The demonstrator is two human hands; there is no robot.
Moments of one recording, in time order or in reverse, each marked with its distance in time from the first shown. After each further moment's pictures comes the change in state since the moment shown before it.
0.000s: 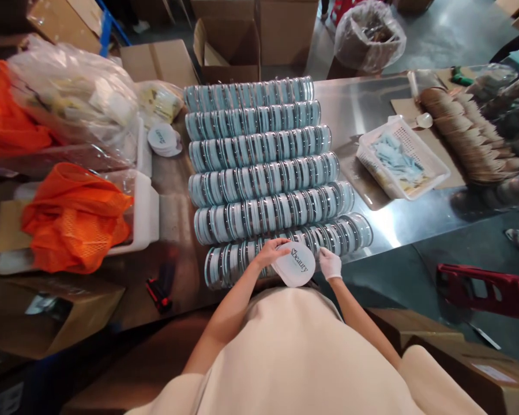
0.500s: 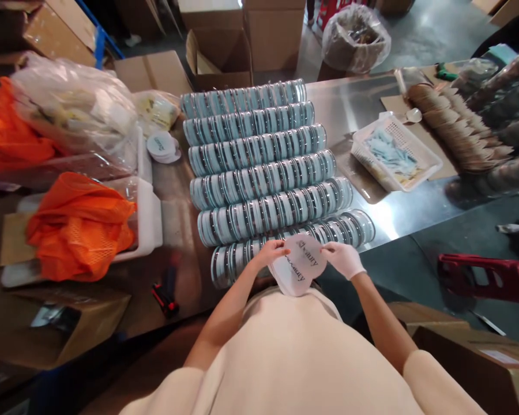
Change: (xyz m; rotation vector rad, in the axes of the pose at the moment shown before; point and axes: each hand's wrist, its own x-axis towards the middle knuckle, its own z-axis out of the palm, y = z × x) left_hand -0.023 0.018 -0.014 0.060 -0.115 -0.018; right_hand -0.035 -0.054 -0.094 -0.088 -0.119 -0.061
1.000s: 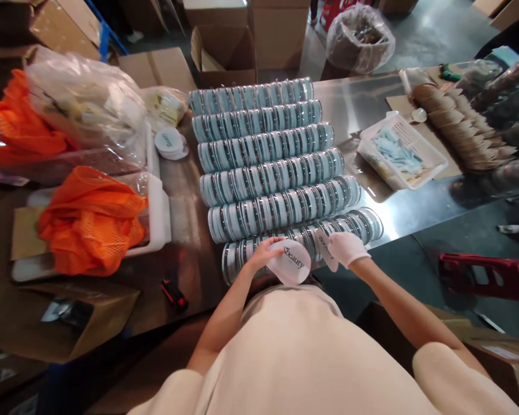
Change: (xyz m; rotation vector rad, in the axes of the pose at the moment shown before) left_hand -0.038 -0.008 -0.036 -0.063 0.151 -0.016; right_hand 0.016 -0.067 -0.010 -0.504 -0.159 -0.027
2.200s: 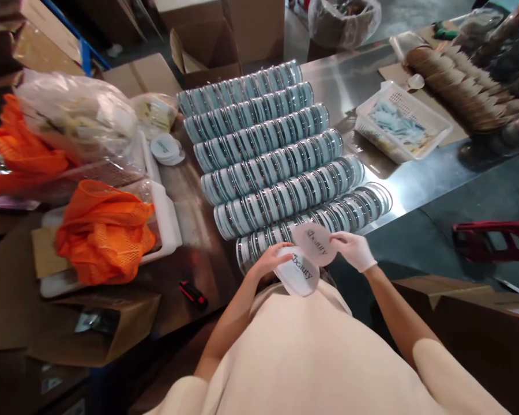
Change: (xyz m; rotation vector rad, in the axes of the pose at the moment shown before) left_hand -0.053 -0.002 -0.009 0.012 -0.183 -0.087; right_hand -0.045 -0.004 0.094 0.829 0.399 -0.051
